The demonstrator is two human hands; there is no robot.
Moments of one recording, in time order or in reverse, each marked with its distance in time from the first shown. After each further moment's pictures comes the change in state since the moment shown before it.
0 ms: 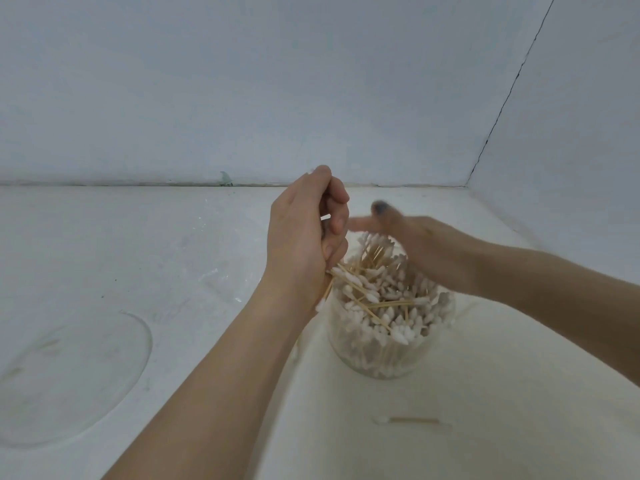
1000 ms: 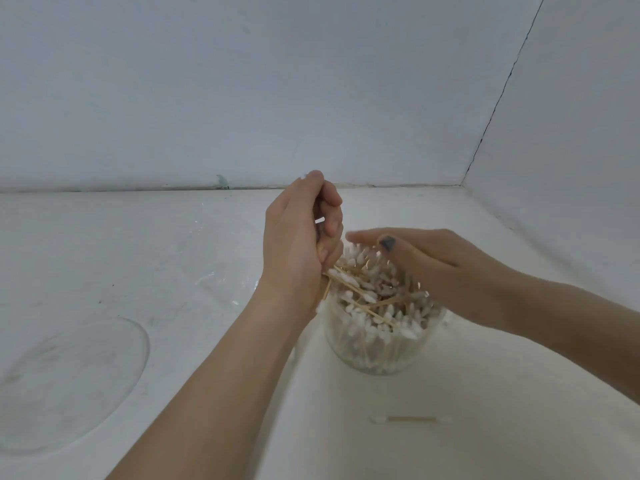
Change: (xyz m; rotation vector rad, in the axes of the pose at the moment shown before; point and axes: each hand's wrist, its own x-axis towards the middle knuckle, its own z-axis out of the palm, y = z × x) left_hand -0.001 -0.004 0.000 -0.039 0.020 -0.015; right_hand -0.041 -0.003 0.019 0.048 0.238 -0.238
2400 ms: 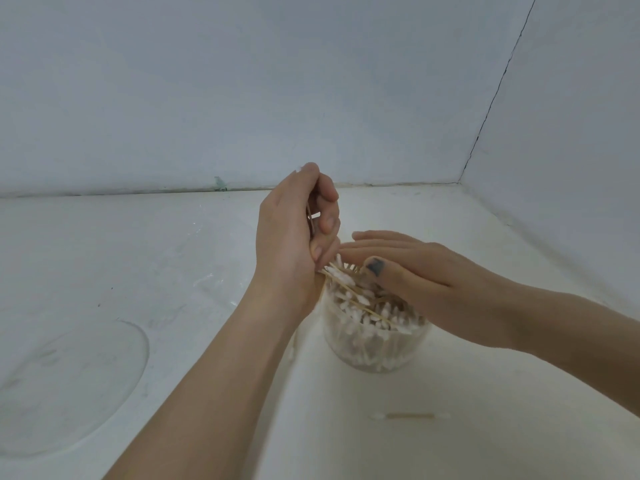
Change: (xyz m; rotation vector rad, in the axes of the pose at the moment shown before) left_hand -0.002 0.006 0.000 -0.026 -0.062 0.006; right_hand -0.006 0.013 0.016 -0.524 -0.028 -0.362
